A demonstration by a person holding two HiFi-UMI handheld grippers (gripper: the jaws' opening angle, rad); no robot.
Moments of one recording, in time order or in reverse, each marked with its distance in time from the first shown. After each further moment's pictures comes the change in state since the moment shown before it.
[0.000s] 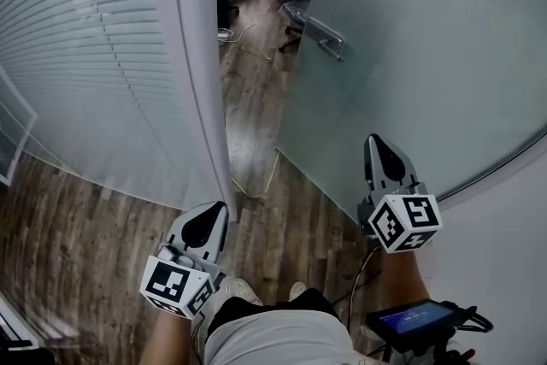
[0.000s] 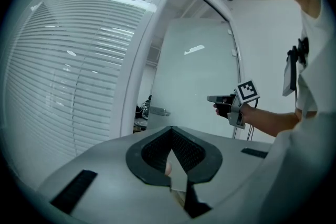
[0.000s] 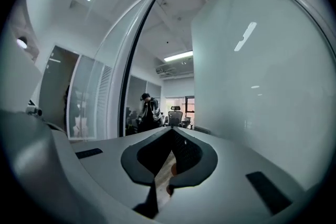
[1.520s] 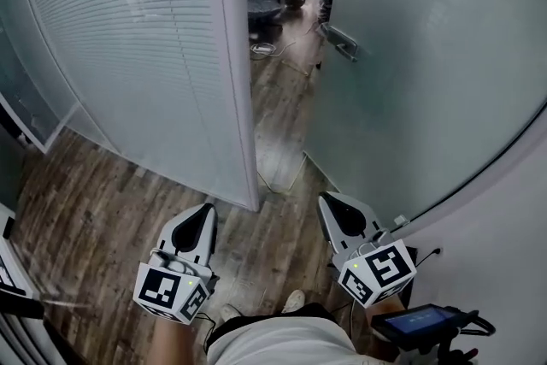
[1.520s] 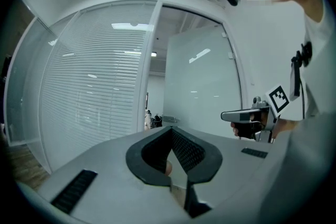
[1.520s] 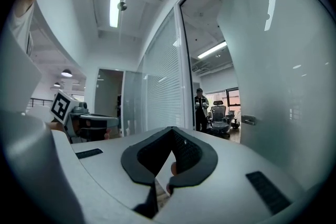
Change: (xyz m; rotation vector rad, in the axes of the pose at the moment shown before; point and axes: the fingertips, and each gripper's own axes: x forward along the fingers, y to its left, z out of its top) left arm -0.158 -0.112 -0.008 0.098 -0.092 0.259; right arm -0.205 0.145 -0.042 0.045 0.008 0.483
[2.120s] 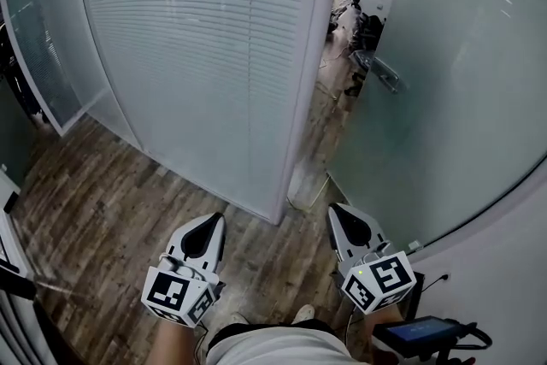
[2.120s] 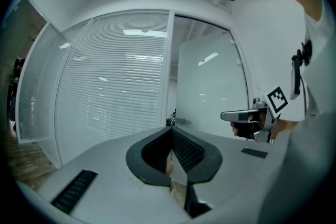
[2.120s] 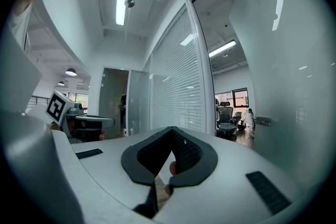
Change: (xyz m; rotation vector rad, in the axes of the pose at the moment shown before) left arm -0.065 0.081 0.023 -0.036 -0.020 0.085; right arm 0.058 0.076 0.030 -0.014 0.013 0.037
